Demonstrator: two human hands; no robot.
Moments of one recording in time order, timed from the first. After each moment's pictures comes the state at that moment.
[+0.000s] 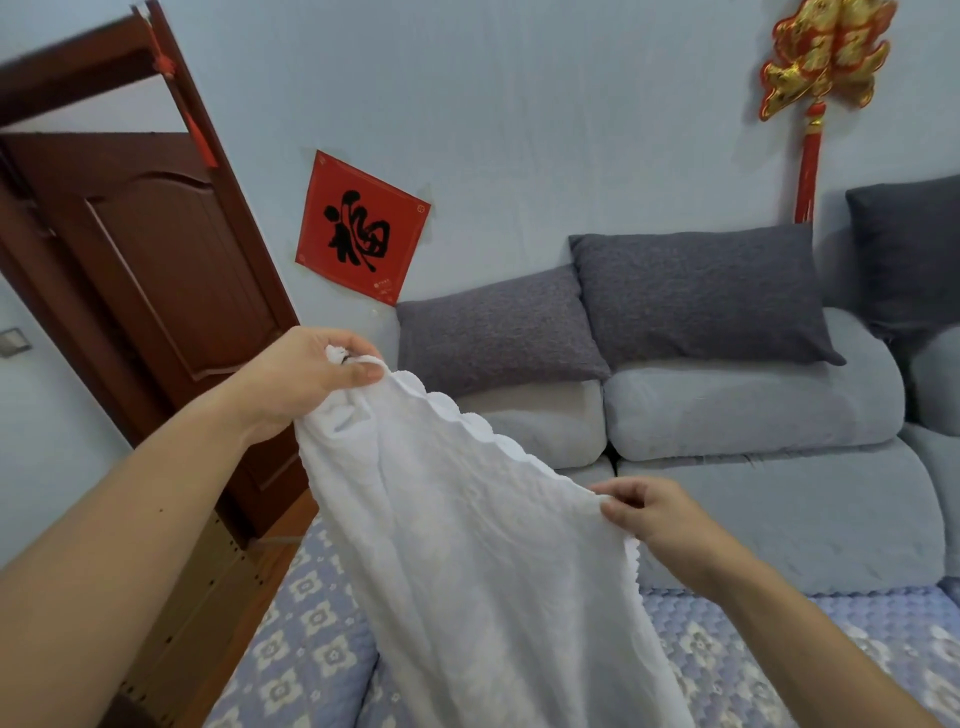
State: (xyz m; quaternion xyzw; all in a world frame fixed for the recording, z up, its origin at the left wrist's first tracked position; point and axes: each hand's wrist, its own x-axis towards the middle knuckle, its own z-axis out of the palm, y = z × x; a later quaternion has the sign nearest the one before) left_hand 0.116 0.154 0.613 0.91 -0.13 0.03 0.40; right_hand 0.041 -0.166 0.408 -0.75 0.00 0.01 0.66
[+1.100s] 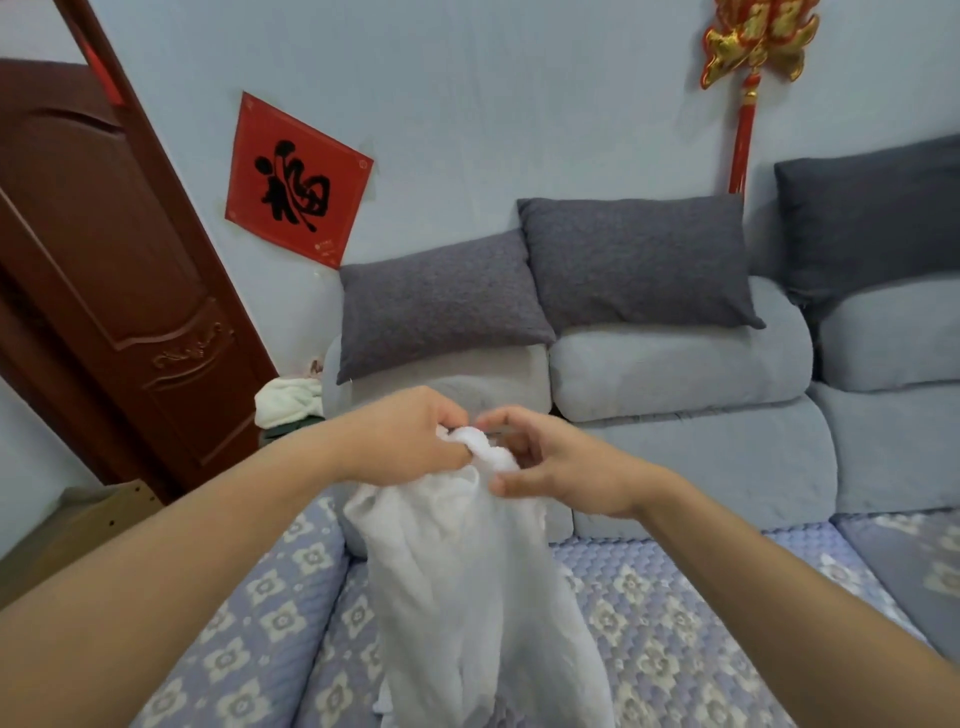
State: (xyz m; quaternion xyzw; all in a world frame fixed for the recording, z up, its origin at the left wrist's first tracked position) left_hand 0.070 0.050 0.532 0.93 -0.30 -0.12 0.15; right_hand 0.034 -0.157 0.444 -0.74 -0.23 0.11 0.63
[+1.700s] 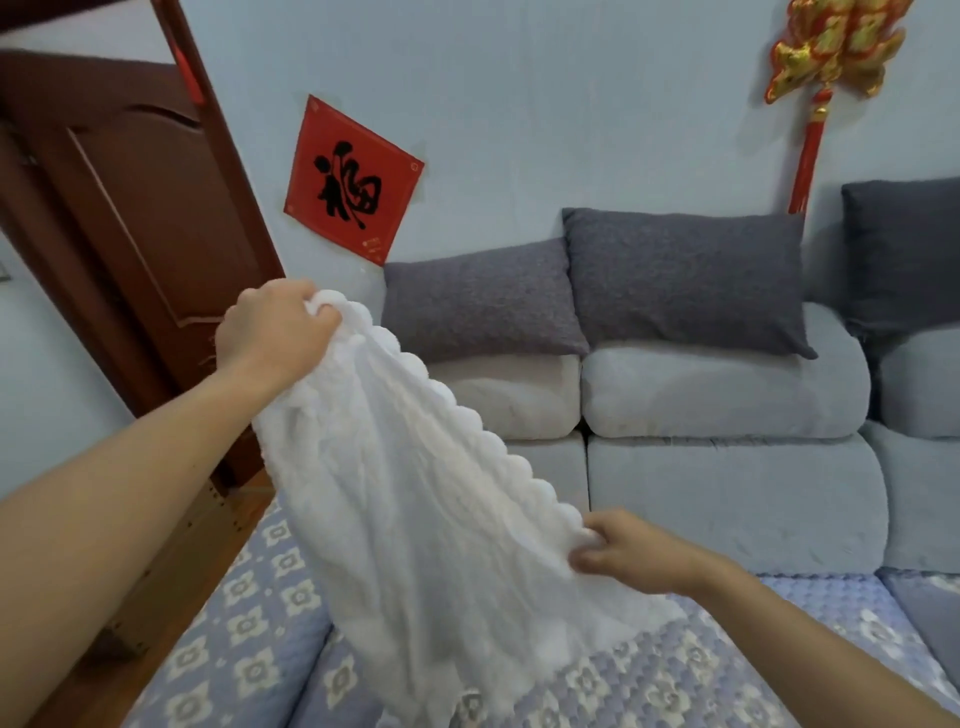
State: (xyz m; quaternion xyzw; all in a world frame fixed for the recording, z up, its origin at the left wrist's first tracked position) left_hand 0.124 0.135 0.572 0.94 -0.01 0.32 0.13; right_hand 0.032 -0.213 0.351 -0.89 -0.14 0.15 0.42
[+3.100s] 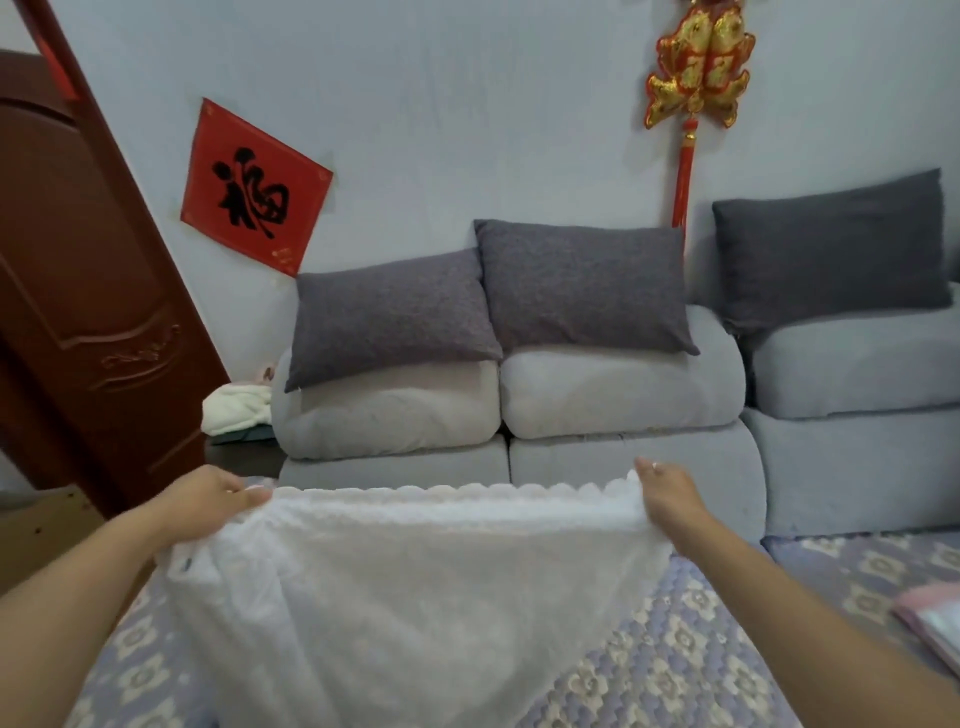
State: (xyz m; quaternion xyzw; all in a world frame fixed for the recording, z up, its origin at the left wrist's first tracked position) left_hand 0.115 0.155 0.442 0.98 0.05 -0.12 0.17; right_hand 0.033 -0.359 0.325 -0.81 0.29 -0.12 0.49
